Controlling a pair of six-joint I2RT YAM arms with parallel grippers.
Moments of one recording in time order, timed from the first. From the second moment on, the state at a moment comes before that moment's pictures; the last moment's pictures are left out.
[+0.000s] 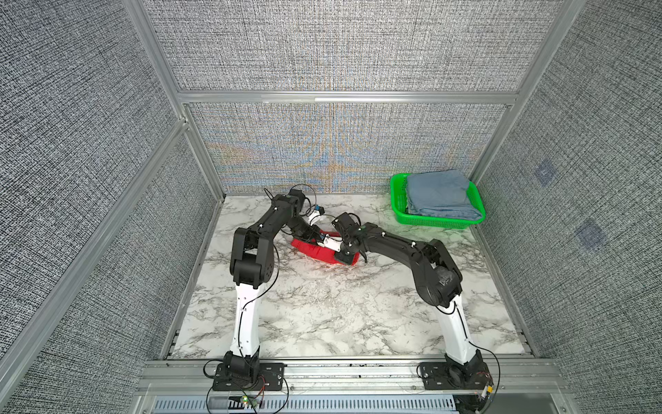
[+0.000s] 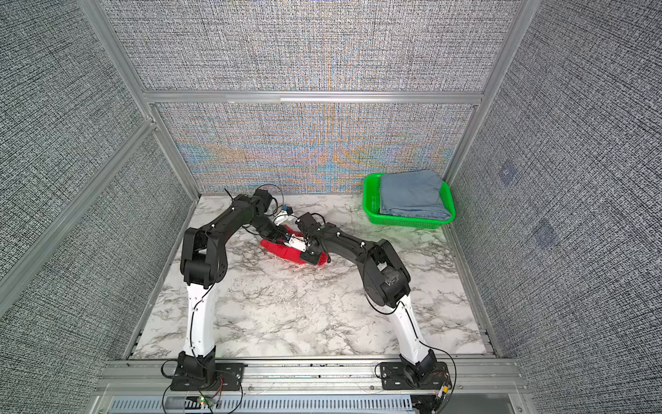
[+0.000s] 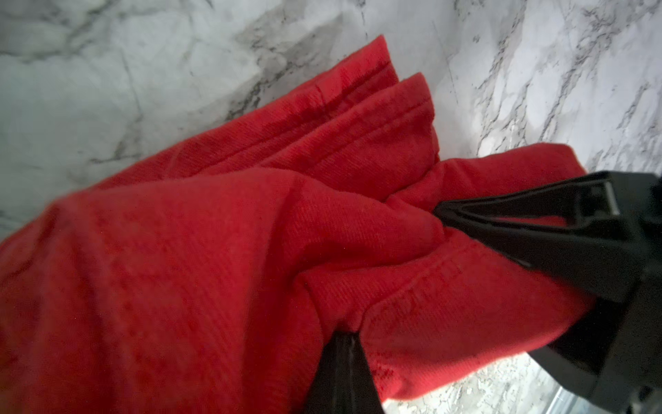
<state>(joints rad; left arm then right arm) -0.28 2.31 1.97 -1.12 0.51 0.36 0.68 2.24 1.71 -0.63 -0.01 -0.56</state>
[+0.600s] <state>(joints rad) -0.12 2.10 1.95 -1.18 0.49 0.32 0.58 2.18 1.76 -0.74 -0.08 -0.45</state>
